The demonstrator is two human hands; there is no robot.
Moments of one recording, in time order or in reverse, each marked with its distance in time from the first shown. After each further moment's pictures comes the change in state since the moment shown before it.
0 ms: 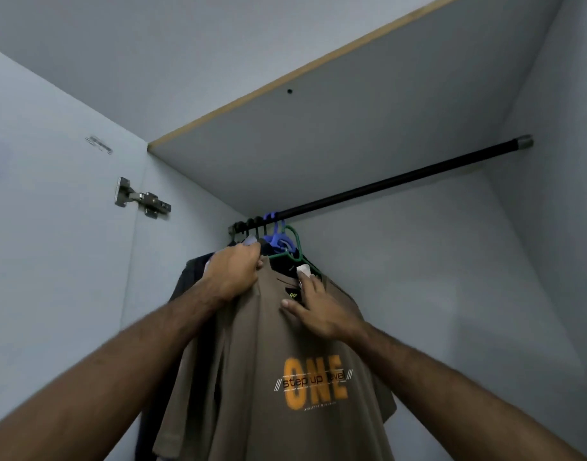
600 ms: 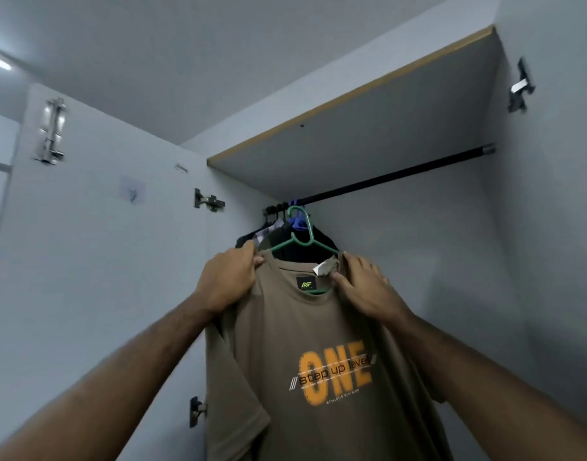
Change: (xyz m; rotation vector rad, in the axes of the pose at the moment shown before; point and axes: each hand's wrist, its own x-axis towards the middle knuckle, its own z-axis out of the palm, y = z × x) left_hand -0.187 0.064 -0.225 -0.088 -0.047 -0.139; right_hand -0.214 -0.079 -0.139 -0.057 0.090 0.092
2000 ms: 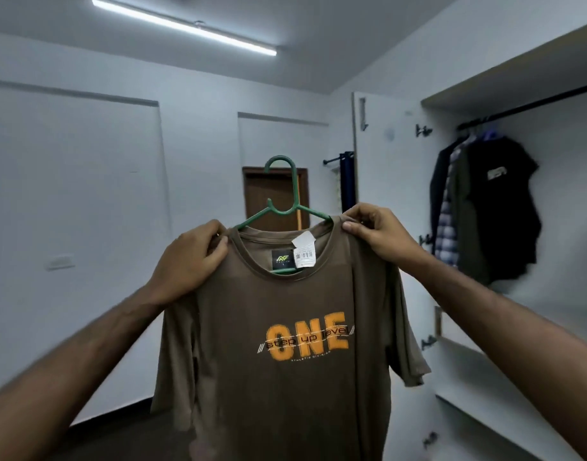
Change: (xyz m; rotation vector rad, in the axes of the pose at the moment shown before) left_hand -0.602 -0.060 -0.801 0.177 -0.095 -0.340; right_hand -0.541 -0.563 -0.290 1.048 -0.363 -0.449
